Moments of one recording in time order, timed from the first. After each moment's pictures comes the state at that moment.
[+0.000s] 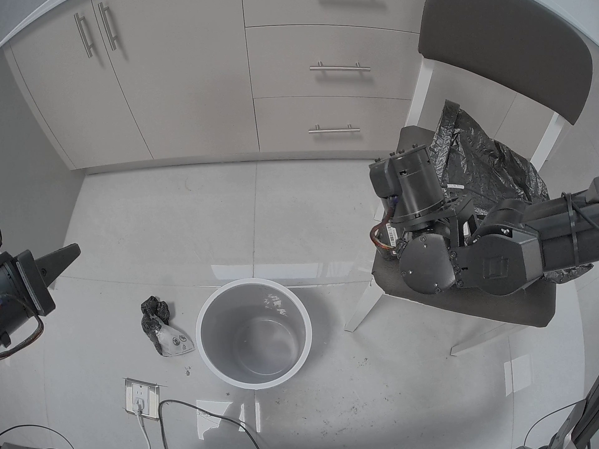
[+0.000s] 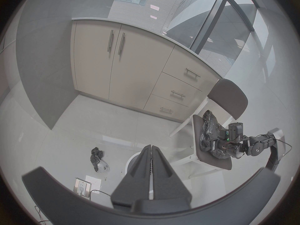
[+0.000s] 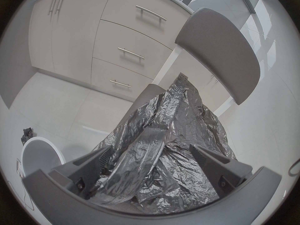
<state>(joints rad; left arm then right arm) -0.41 0.92 -0.61 -0.10 0.13 -0.39 0.75 1.94 -1.31 -0.09 -1.08 0.06</state>
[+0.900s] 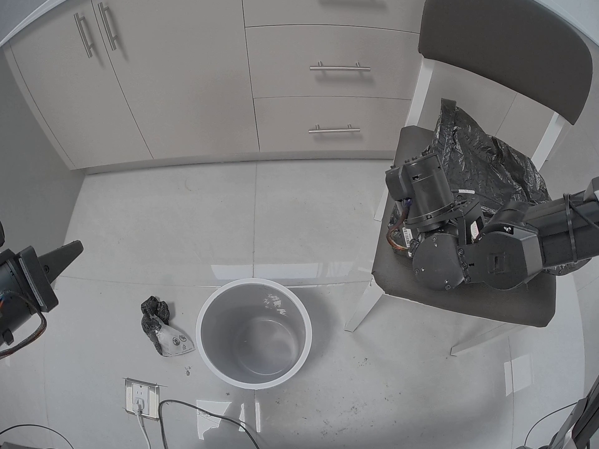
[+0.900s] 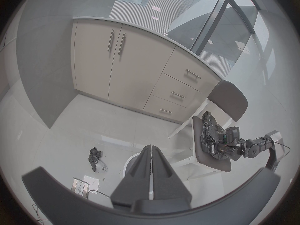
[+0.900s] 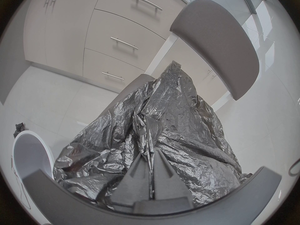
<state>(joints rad) -0.41 0.94 -0.60 -0.14 0.13 -0.41 0.69 1.94 -1.26 -0.09 -1.07 0.06</state>
